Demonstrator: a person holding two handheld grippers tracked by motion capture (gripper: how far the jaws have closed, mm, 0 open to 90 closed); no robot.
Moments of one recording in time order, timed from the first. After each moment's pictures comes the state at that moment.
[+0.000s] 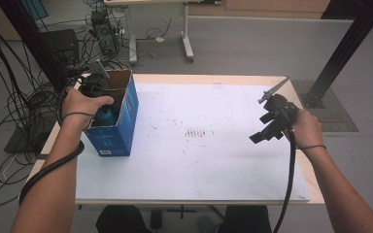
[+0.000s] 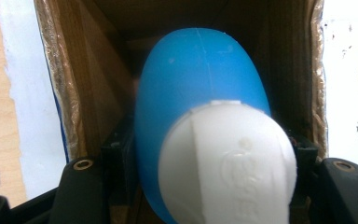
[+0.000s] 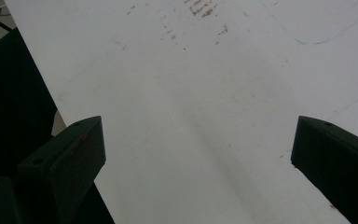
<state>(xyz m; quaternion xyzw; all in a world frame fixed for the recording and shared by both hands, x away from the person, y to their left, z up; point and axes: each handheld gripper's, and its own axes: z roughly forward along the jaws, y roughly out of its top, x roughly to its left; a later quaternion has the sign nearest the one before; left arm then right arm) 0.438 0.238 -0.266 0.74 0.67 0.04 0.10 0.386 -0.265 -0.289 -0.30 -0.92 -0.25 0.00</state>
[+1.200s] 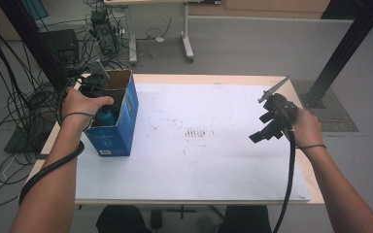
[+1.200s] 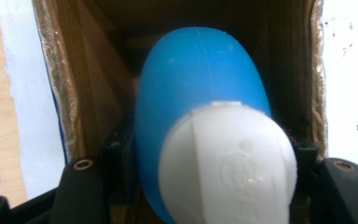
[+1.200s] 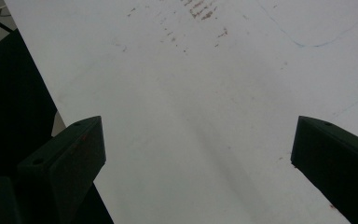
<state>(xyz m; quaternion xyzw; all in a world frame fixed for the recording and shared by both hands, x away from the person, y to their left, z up) 0.438 0.237 -0.266 0.74 0.67 0.04 0.09 0.387 -0.264 -0.288 -0.30 -0.92 -0.26 0.00</state>
